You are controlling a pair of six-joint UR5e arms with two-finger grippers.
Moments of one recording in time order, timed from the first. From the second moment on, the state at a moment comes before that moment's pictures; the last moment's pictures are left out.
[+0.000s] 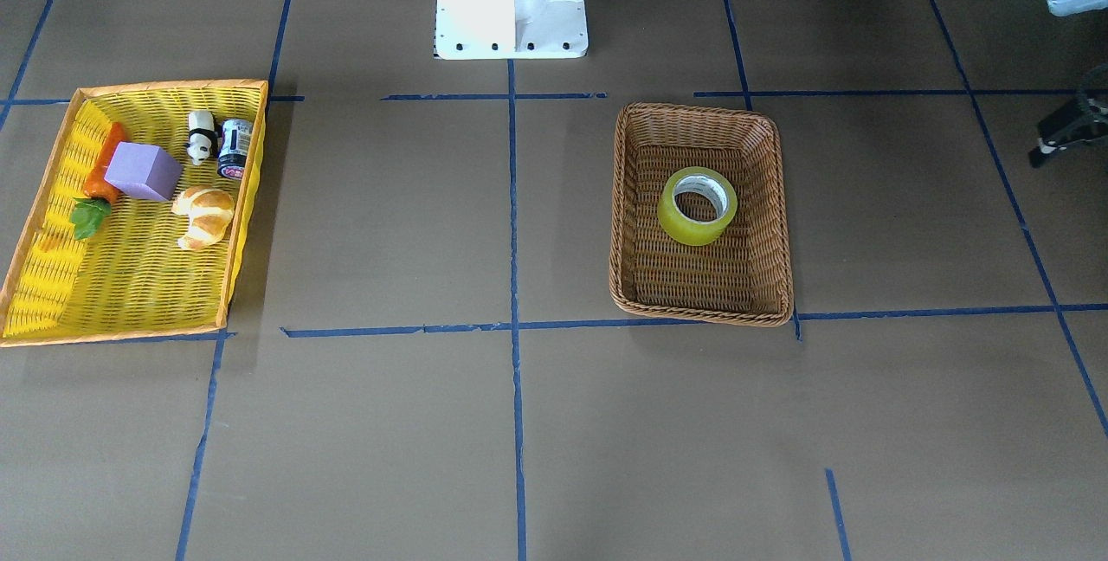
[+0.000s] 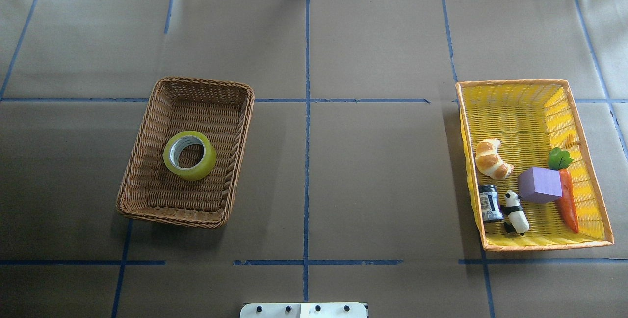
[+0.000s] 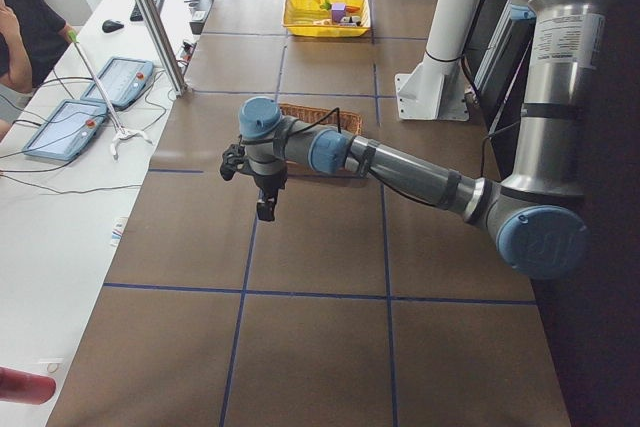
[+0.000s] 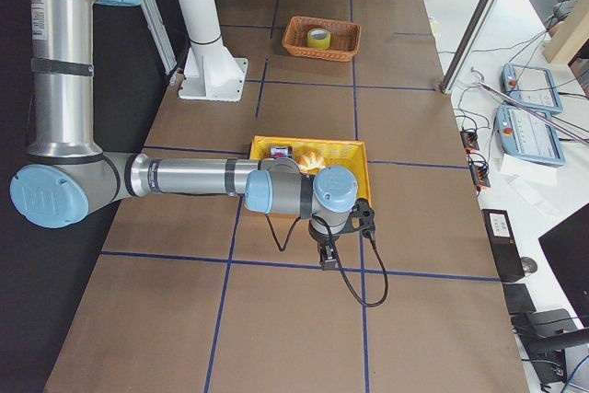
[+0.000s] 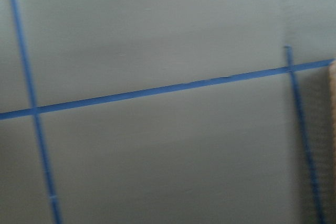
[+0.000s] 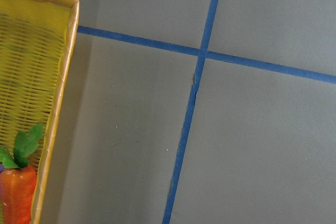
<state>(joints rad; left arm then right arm) -1.43 -1.60 -1.80 -1.51 -2.38 -0.07 1.58 -1.64 1.67 -1.64 2.40 -0.23</state>
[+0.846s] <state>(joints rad) -1.60 -1.56 -1.59 -1.51 -2.41 0.17 1.58 -1.64 1.67 -1.64 2.40 -0.21</state>
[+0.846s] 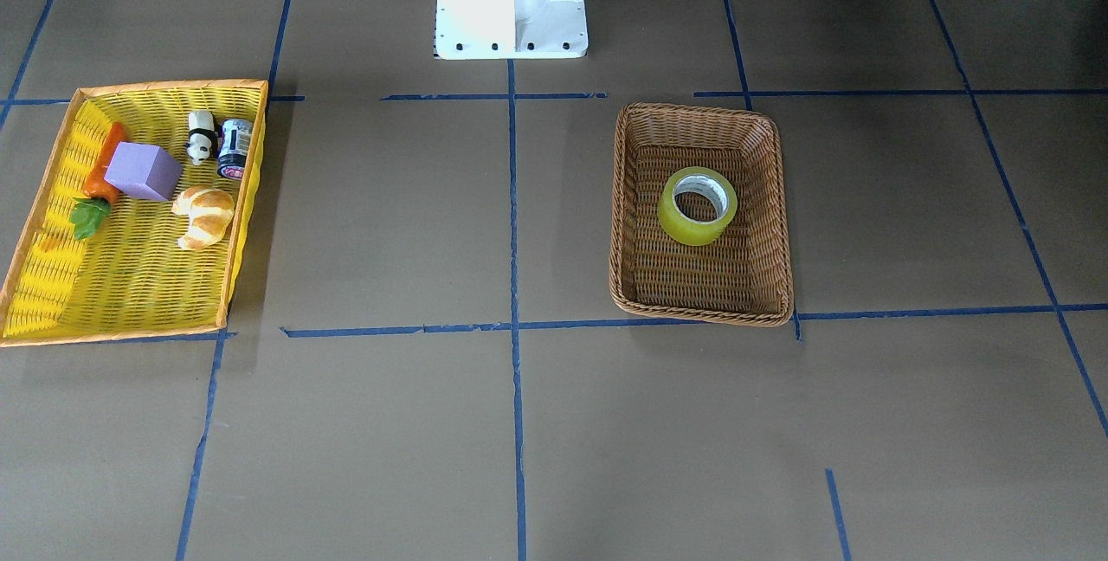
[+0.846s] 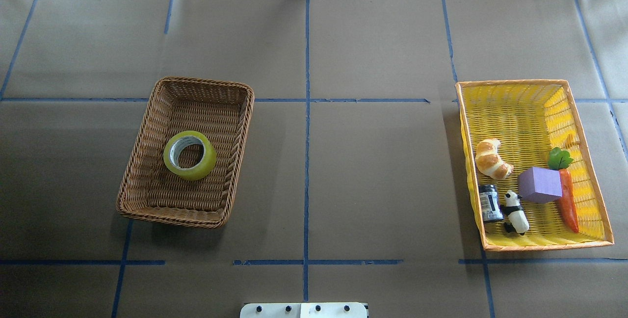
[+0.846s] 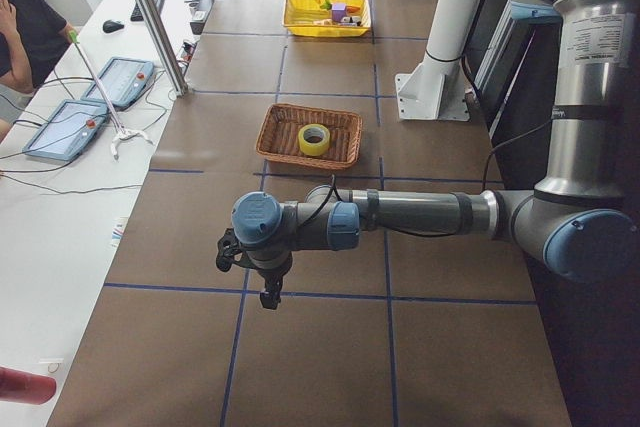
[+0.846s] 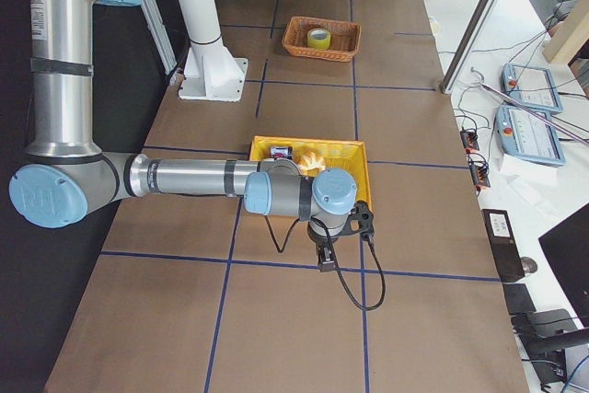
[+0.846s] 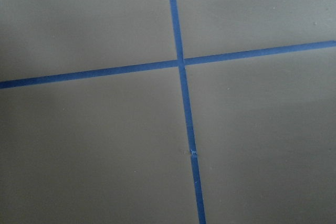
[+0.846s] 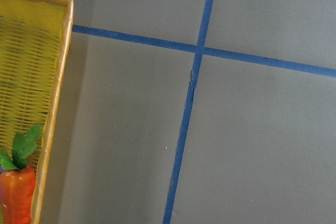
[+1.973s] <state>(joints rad) -1.60 -1.56 -1.58 -1.51 -2.37 0.17 1.58 -1.64 1.66 -1.64 2.40 -0.21</state>
